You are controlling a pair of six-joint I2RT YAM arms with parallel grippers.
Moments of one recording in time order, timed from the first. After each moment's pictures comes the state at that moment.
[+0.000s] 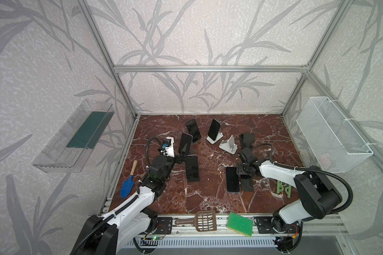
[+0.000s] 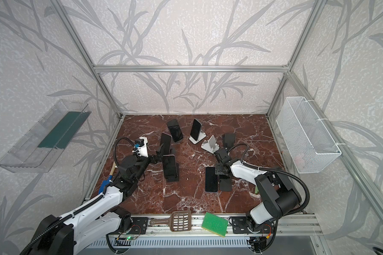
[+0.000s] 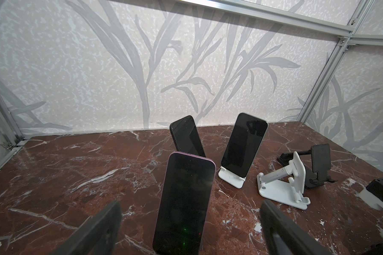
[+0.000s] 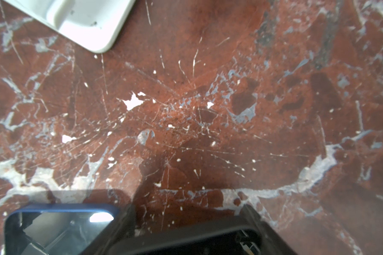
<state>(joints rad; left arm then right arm) -0.41 0.98 0.36 0.56 -0.14 -0.13 0.50 1.53 0.70 -0.34 0.24 0.52</state>
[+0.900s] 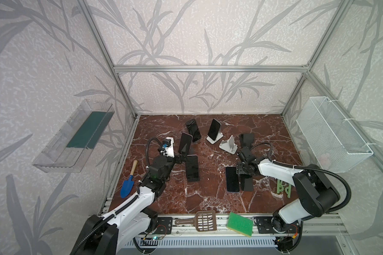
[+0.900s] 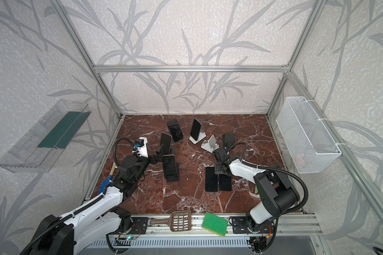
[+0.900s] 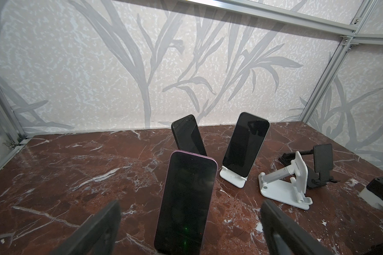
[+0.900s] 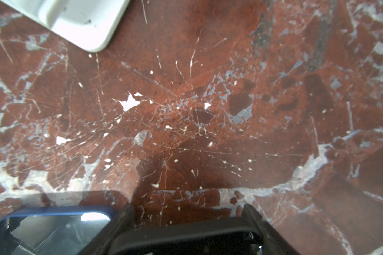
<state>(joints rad) -0.41 0.98 0.35 0.56 -0.14 -0.13 0.50 1.55 0.75 -0.40 0.26 0.51</state>
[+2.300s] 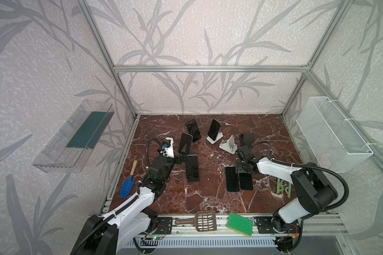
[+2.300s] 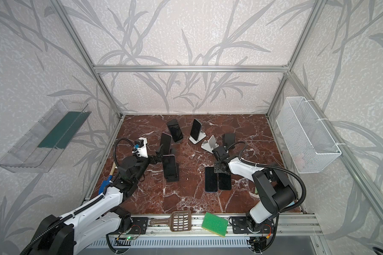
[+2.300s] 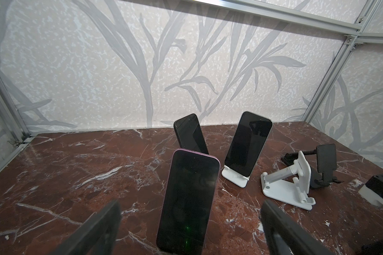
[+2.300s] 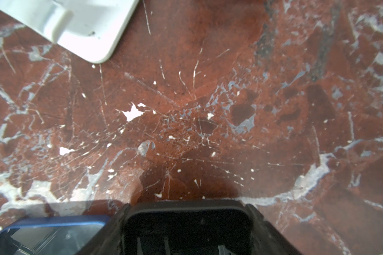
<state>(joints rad) -0.41 0.98 0.34 0.57 -0.16 -0.13 0.50 1.58 0.77 -0.40 0.26 0.50</state>
